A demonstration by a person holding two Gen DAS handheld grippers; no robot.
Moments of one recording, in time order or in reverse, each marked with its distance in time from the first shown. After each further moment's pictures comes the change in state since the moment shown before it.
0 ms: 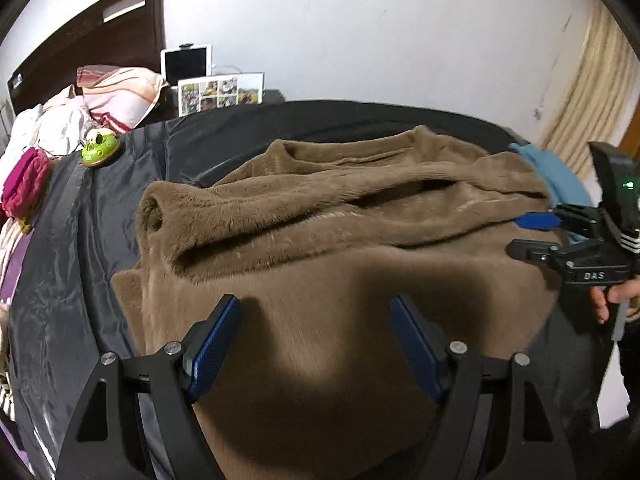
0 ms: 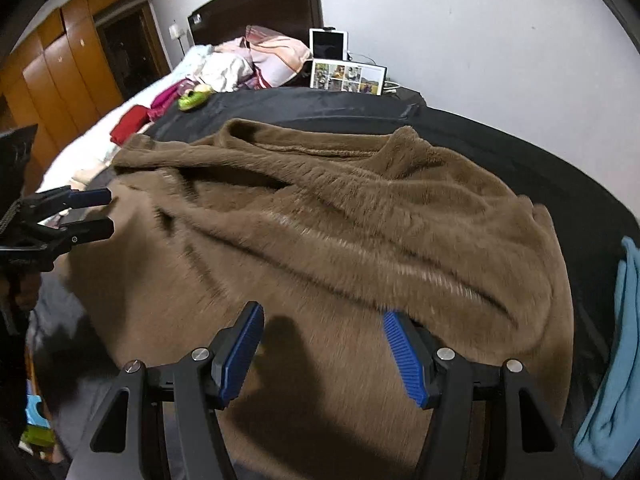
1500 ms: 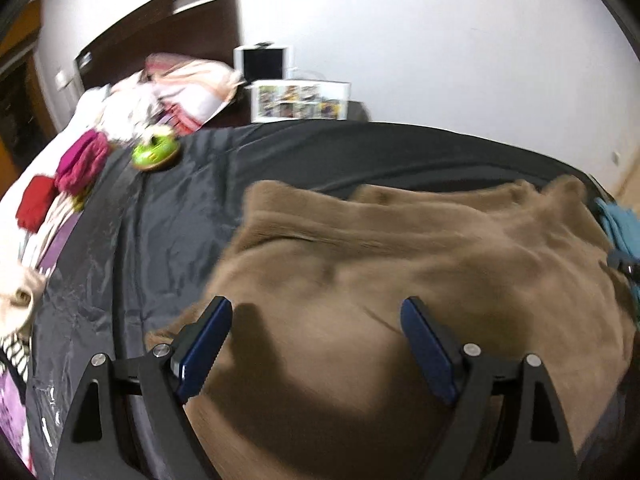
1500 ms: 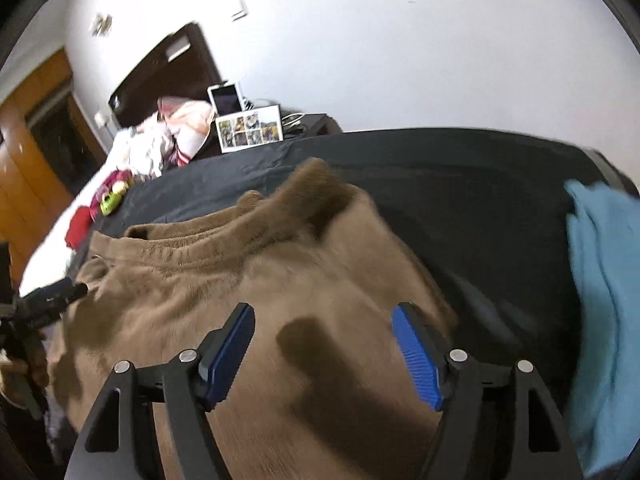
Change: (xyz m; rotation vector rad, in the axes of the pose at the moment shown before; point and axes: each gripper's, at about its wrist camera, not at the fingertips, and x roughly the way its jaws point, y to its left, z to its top) left arm 0.034 -0.001 0.028 -0.128 -0.068 0.245; right arm -0.035 -0.124 -0.016 0.367 -0.125 -0.032
